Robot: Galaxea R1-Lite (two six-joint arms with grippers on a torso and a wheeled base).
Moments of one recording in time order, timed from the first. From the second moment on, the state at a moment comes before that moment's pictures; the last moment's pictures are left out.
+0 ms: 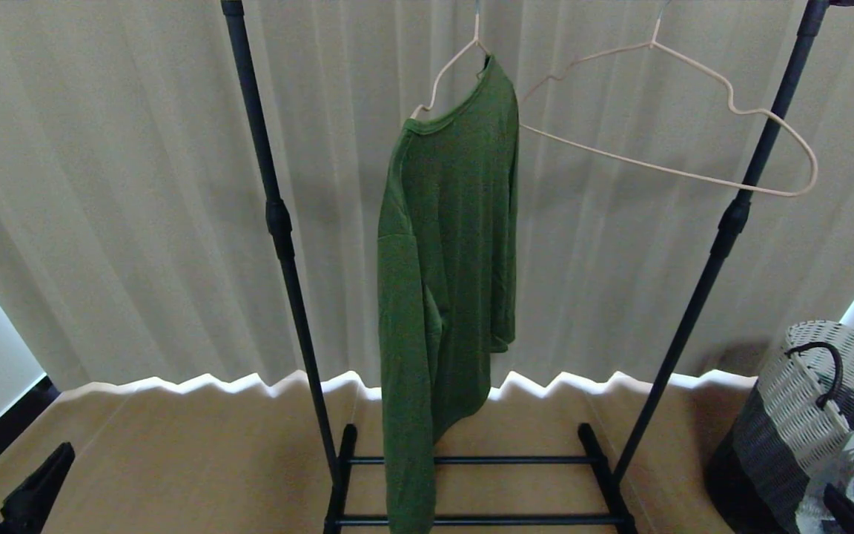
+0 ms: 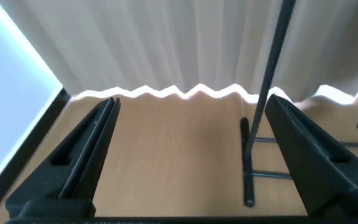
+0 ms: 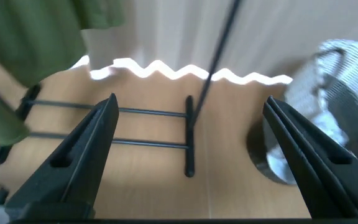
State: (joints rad) left arm 0.10 0.81 -0.02 -0.60 0.11 0.13; right arm 0.20 0.66 -0.04 -0.31 -0.30 0.01
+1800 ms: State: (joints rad) left arm 0.11 0.09 0.00 -0.09 -0.07 -0.11; right arm 0.00 0.00 -0.02 0.01 -0.18 0.00
